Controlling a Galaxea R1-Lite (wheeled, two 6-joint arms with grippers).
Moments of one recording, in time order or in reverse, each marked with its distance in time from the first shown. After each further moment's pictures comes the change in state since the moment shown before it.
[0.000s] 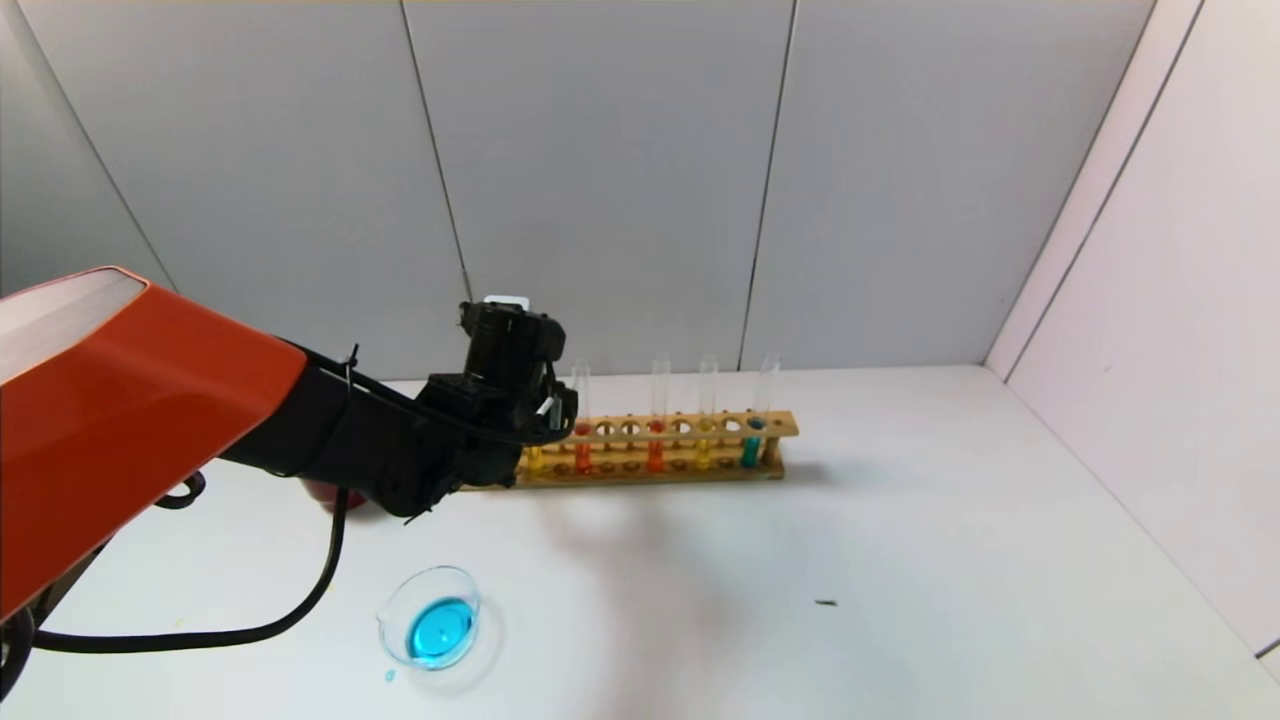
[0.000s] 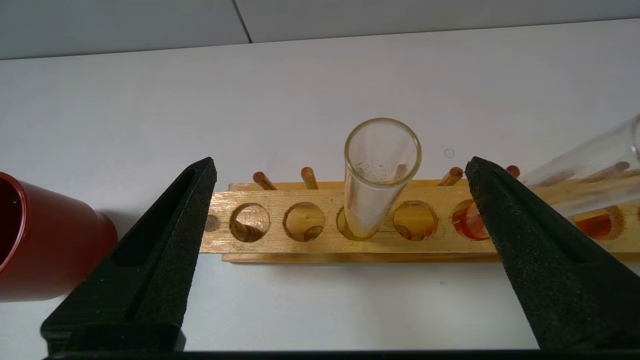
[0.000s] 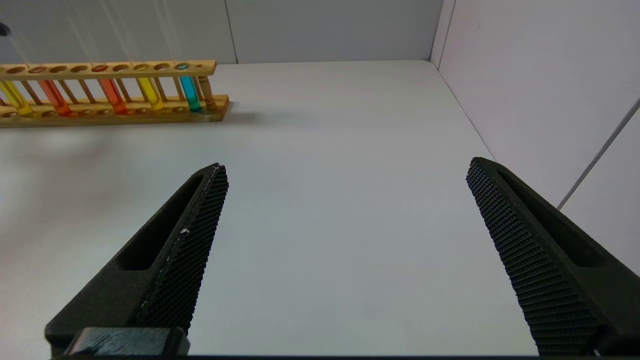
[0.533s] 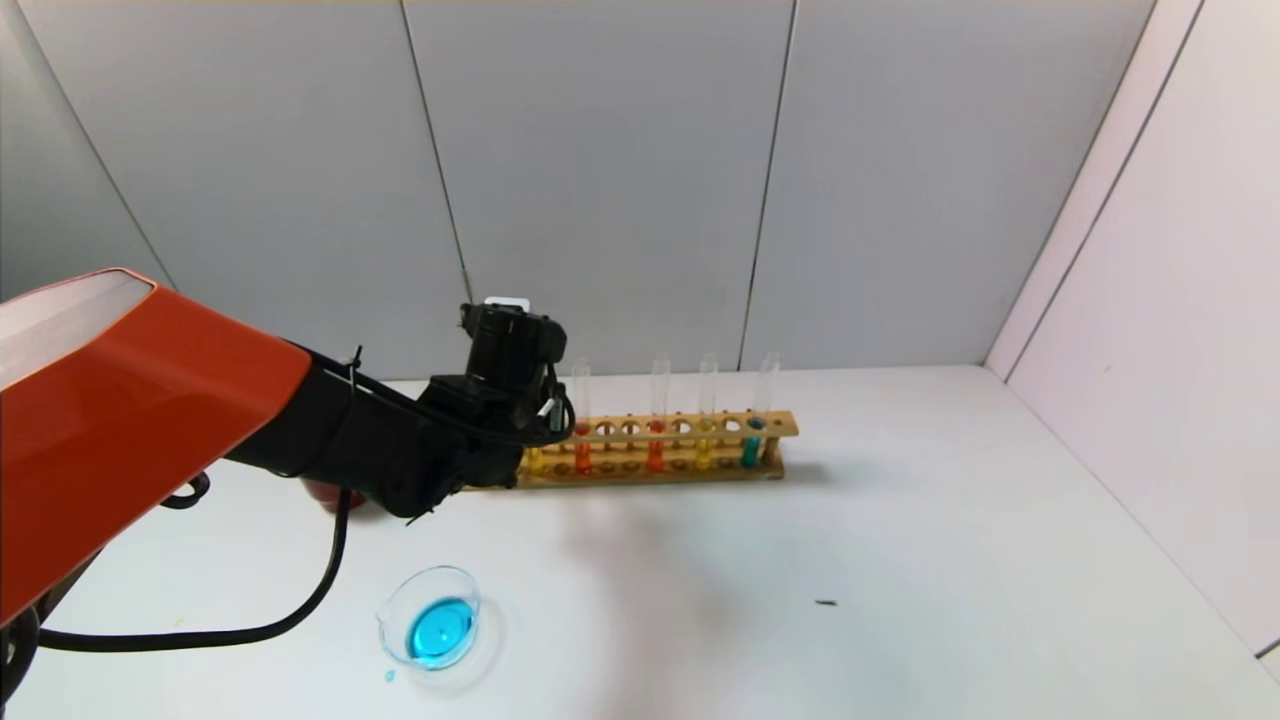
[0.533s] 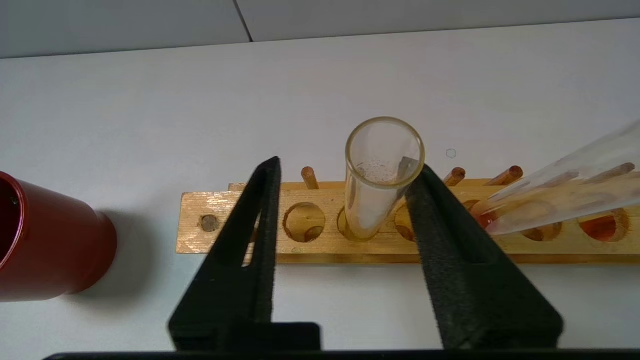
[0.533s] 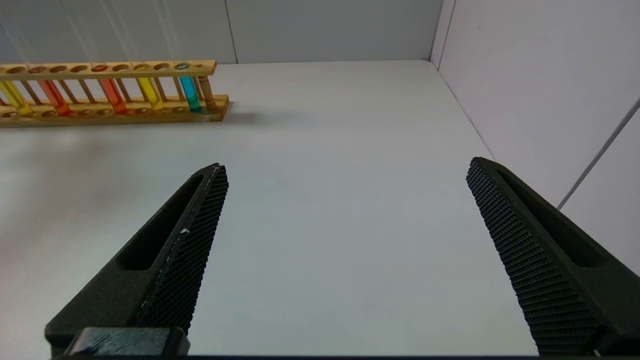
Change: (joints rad) left arm 0.000 0.005 0.000 -0.002 0.003 -0.002; right arm 0.000 0.000 0.000 0.000 0.000 0.000
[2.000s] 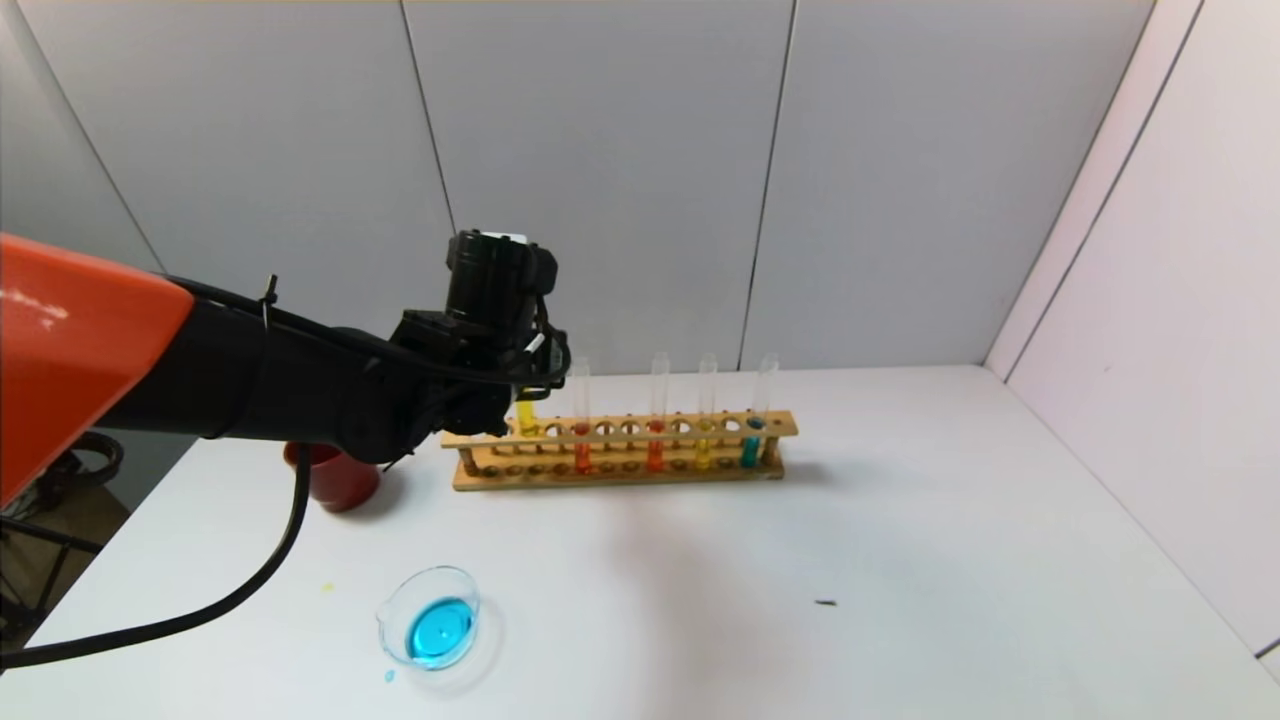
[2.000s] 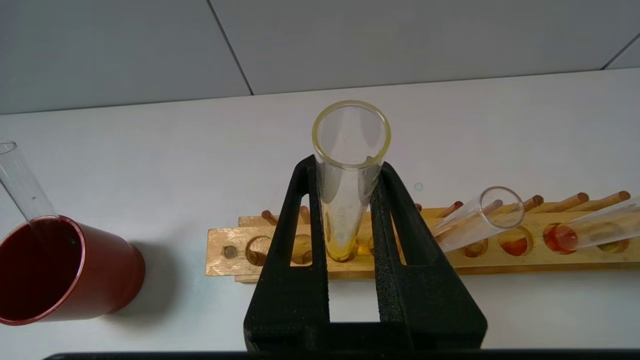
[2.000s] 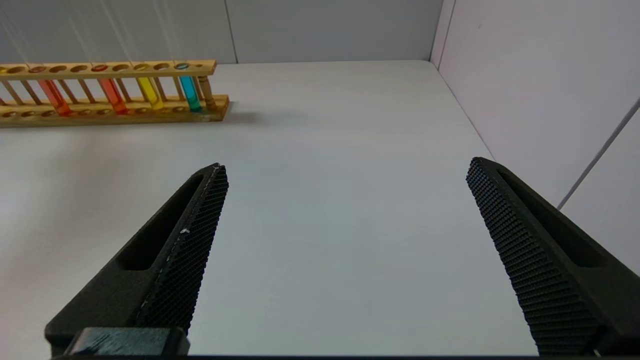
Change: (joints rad) left arm -0.012 -0.104 -0.127 0.162 0.004 0.044; right arm 0.000 0.000 0.000 0.000 0.000 0.000
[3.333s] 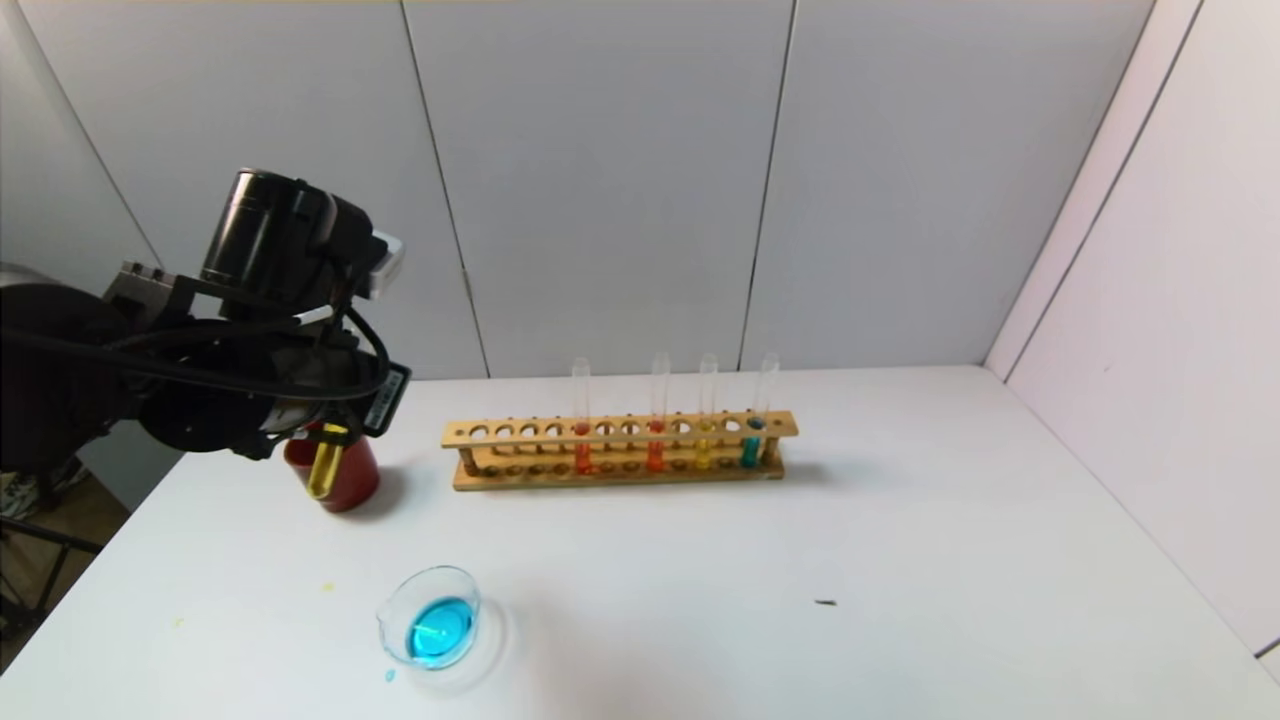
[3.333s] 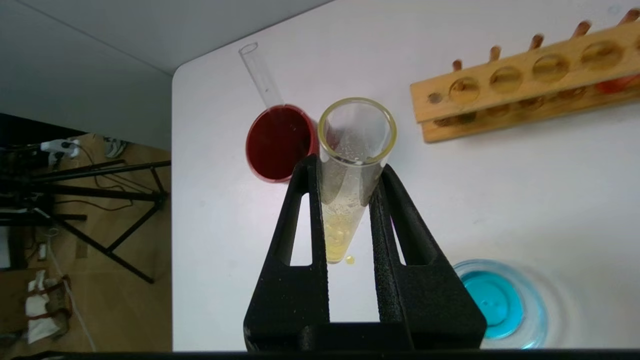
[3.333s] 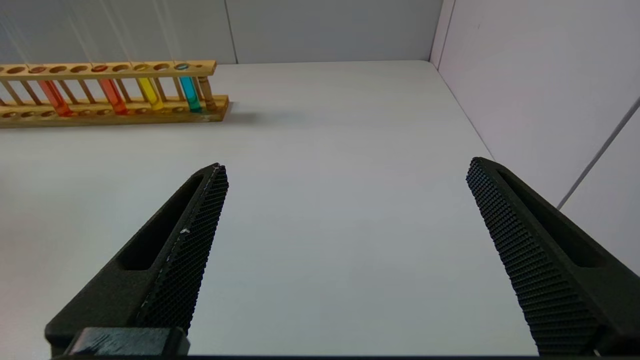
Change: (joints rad) left arm 0.111 -0.372 0.138 0.461 0.023 0.266; right arm 0.000 0.000 0.000 0.000 0.000 0.000
